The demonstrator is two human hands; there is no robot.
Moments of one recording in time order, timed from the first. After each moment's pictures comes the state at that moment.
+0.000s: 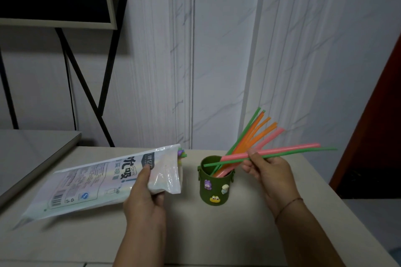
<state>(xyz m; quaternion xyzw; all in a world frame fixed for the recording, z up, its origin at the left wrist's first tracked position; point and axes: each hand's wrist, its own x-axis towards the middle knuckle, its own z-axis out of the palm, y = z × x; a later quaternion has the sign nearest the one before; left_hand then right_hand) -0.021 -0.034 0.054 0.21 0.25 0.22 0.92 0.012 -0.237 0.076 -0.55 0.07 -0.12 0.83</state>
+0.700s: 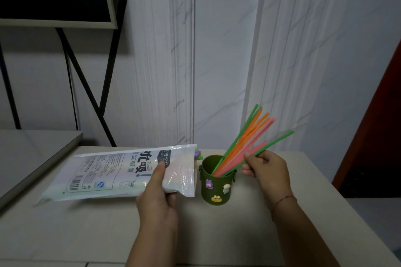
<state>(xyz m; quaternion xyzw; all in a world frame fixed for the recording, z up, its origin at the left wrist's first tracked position) -0.022 -0.052 0.052 0.27 0.24 0.19 0.91 0.019 -0.236 0.068 -0.70 0.06 -0.15 0.70</state>
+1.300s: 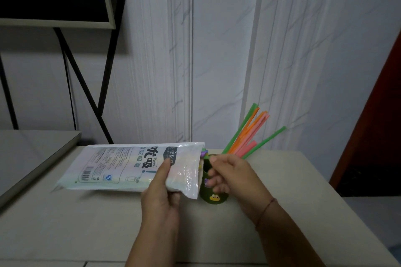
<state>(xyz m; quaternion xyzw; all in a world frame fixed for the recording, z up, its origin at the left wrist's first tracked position) -0.021 -0.057 0.050 0.27 0.20 0.16 0.93 -0.004 -0.193 0.074 -0.69 -0.03 0.05 0.72</state>
